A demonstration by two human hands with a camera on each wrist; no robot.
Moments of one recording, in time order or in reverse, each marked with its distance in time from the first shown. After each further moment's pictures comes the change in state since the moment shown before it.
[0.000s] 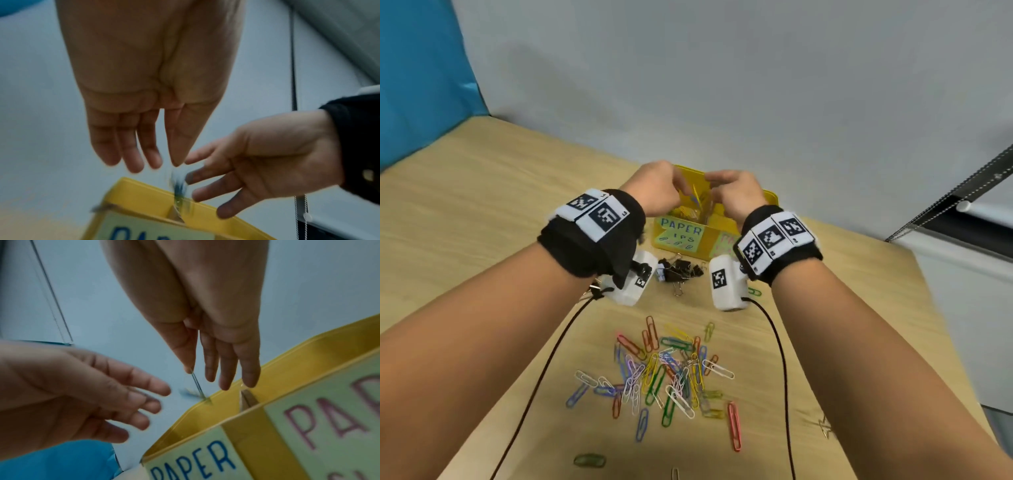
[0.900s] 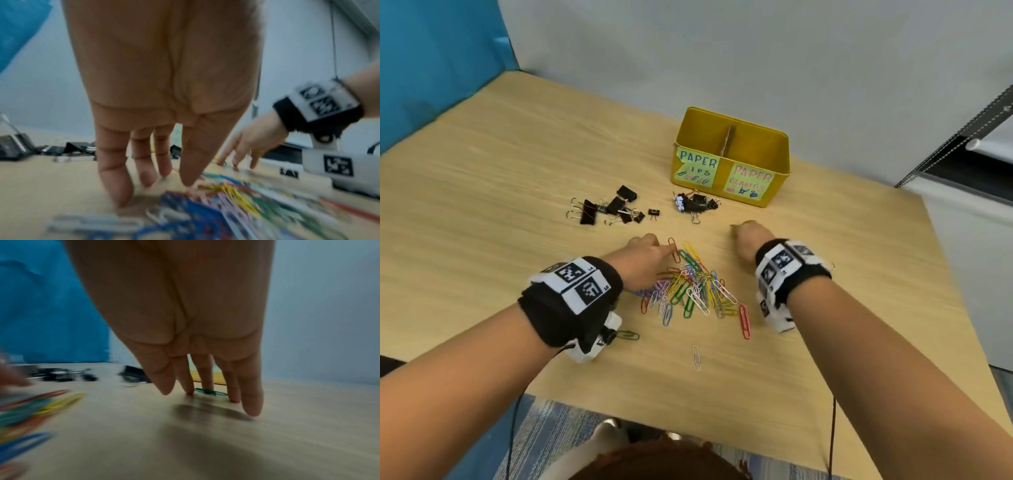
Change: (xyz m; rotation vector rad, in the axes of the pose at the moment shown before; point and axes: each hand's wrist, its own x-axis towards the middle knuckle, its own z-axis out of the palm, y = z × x) left_hand -0.177 -0.062 0.063 0.379 -0.531 -0.060; right_hand -0.133 0.092 0.017 -0.994 -0.368 0.051
